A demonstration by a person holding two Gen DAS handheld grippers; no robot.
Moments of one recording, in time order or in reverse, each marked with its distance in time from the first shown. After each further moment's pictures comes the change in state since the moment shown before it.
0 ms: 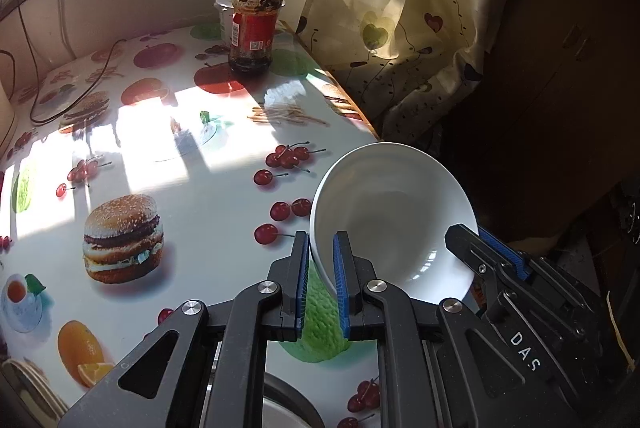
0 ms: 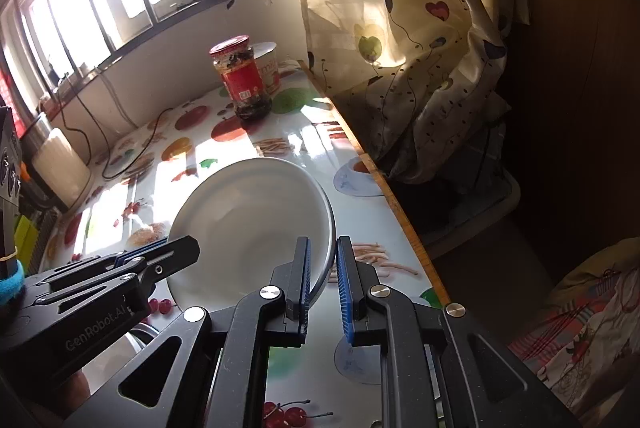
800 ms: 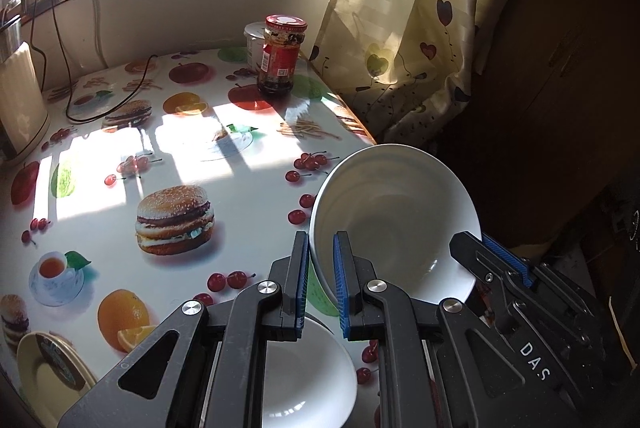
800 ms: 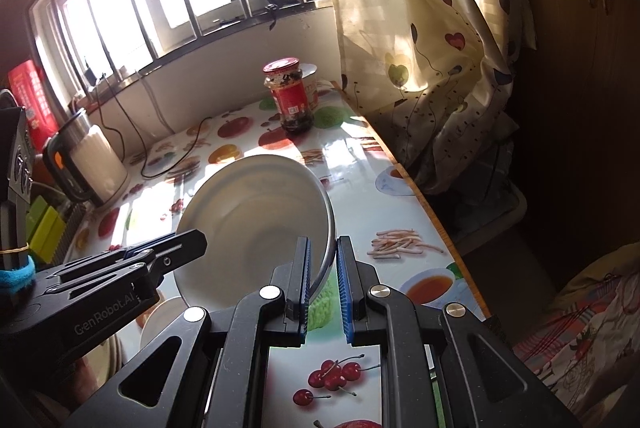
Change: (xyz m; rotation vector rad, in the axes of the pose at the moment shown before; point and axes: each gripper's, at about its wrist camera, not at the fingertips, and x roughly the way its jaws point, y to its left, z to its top) left arm -0.071 0.024 -0.029 -0.016 -0.084 0.000; right arm -0.062 0.047 -0.021 -0.036 -0.068 0.045
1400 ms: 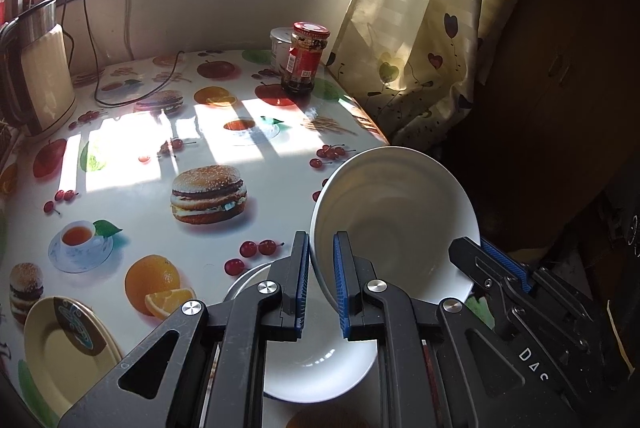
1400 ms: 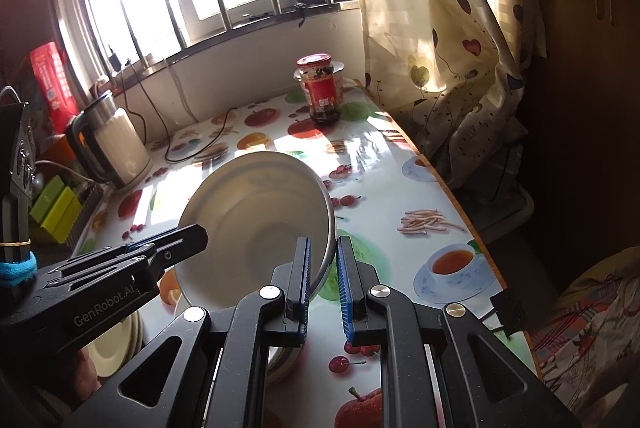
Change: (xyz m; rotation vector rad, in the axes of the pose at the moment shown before) left arm -0.037 0.023 -0.031 -0.036 -0.035 0.012; right arm -0.025 0.034 -0.028 -0.043 -0.004 0.030
